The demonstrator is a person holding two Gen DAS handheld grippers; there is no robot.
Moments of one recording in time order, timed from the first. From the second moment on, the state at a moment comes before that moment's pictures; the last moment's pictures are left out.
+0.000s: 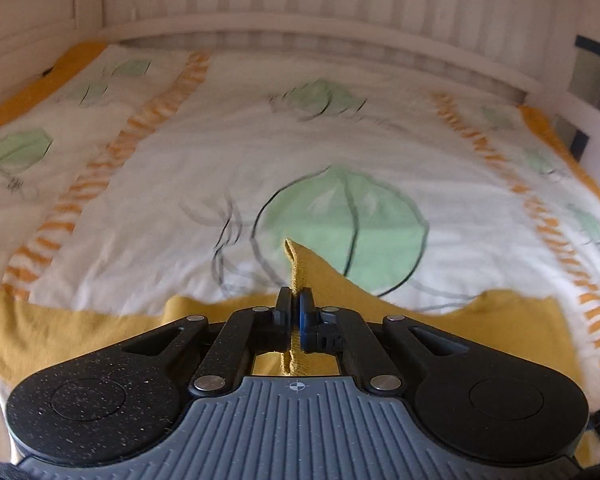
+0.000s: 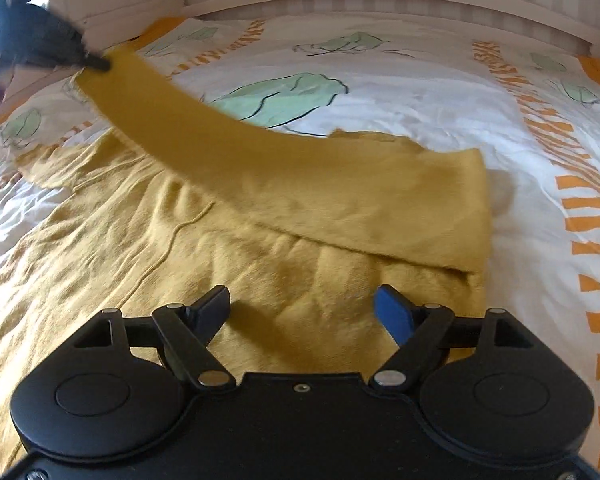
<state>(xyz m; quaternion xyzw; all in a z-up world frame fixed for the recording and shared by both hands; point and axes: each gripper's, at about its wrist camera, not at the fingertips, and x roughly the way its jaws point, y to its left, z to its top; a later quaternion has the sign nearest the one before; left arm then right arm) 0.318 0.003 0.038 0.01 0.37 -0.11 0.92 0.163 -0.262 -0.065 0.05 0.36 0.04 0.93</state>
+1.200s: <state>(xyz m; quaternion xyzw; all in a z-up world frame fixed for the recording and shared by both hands) 0.267 0.091 -0.049 -0.01 0.42 -0.08 0.91 0.167 -0.273 -0.073 0.05 0.38 -0.02 0.92</state>
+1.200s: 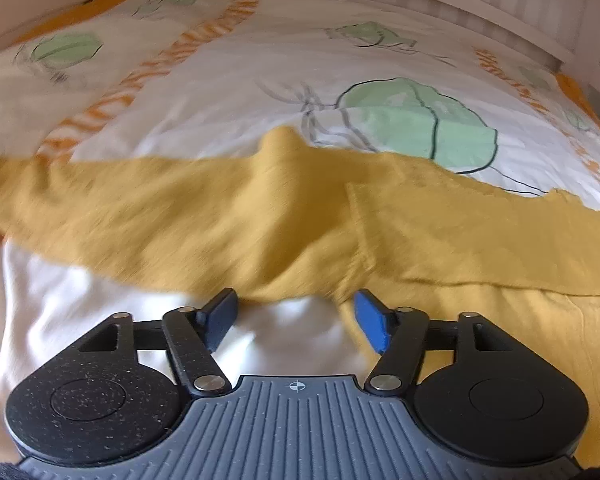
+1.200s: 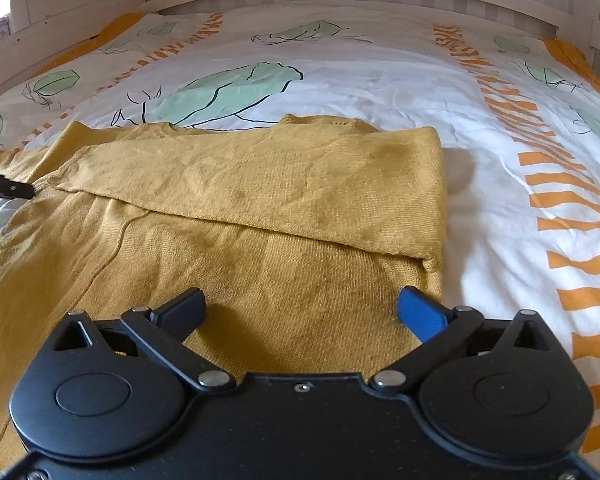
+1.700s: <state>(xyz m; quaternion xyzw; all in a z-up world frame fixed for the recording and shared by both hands) 0.279 0.209 -0.033 -0.10 0.40 -0.01 0.91 0.154 -0.227 -0.059 0.07 0.36 0.08 0.93</state>
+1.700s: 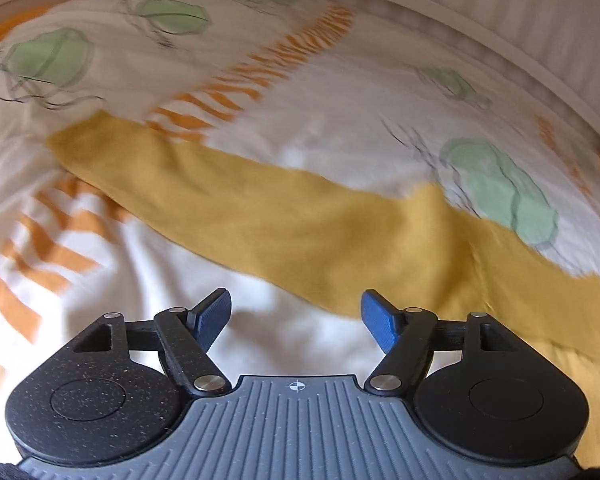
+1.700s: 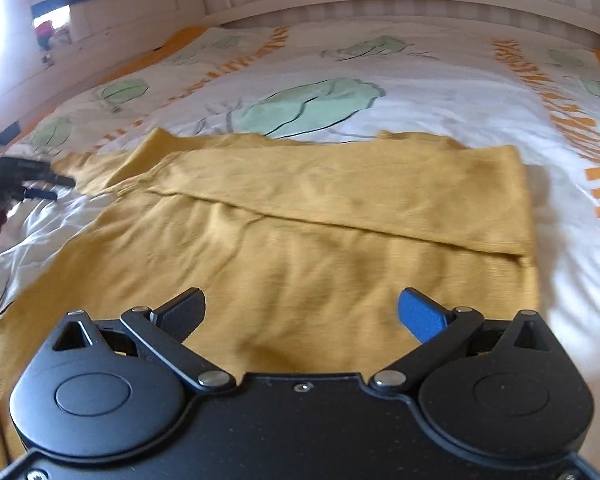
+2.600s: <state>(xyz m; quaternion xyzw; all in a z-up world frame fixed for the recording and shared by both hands) 0.364 0.325 -0.071 -0.16 0.35 0.10 0.92 0.171 -0.177 -0.083 0.01 0.35 0.00 0.94</state>
